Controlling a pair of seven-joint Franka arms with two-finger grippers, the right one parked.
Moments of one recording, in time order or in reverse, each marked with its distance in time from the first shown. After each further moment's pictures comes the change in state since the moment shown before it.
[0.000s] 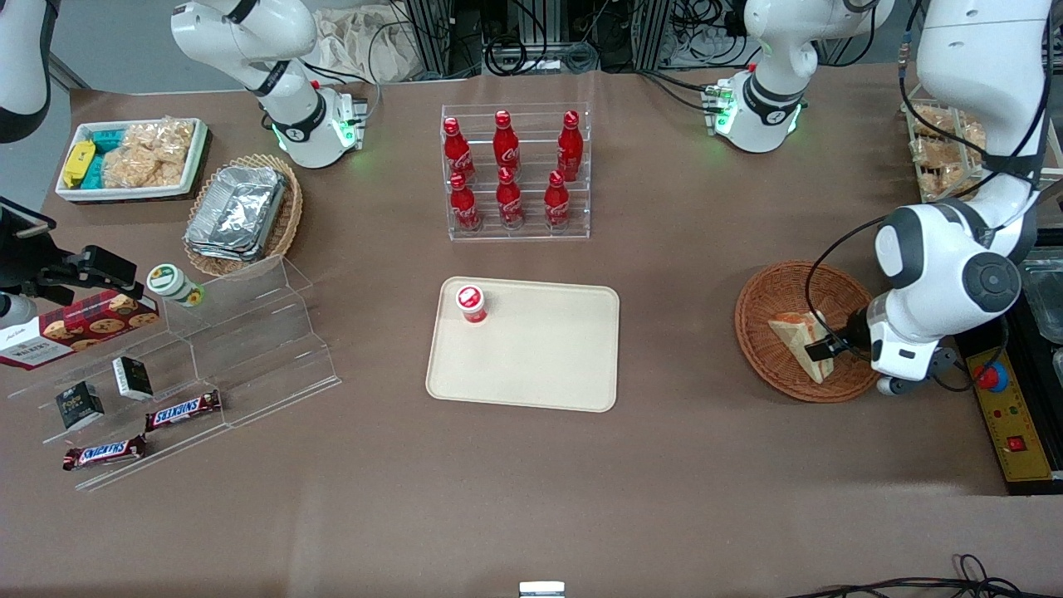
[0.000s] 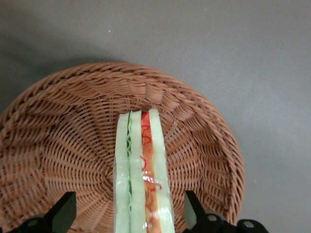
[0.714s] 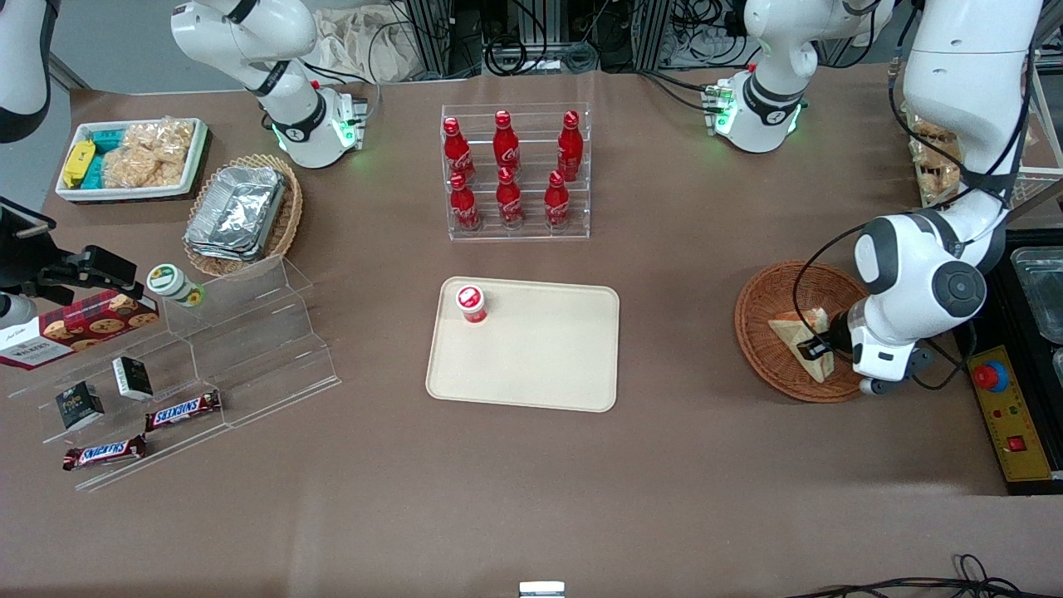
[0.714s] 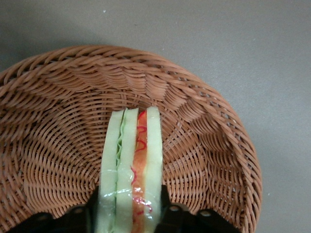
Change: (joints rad) arm -0.005 0.038 -0.005 -0.023 0.000 0.060 -0.030
